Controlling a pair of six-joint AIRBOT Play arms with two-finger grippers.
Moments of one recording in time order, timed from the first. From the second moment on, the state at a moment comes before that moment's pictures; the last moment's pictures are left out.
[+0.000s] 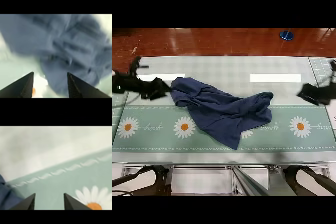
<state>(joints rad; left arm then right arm) 0.24 -1.30 1.02 0.89 -1.26 -1.37 -0.37 -1.10 0.93 -1.25 1.08 1.55</state>
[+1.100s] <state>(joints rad) -0.16 -1.38 0.66 0.57 -0.95 -1.38 -0.55 -1.06 0.53 -0.79 1.00 1.24</state>
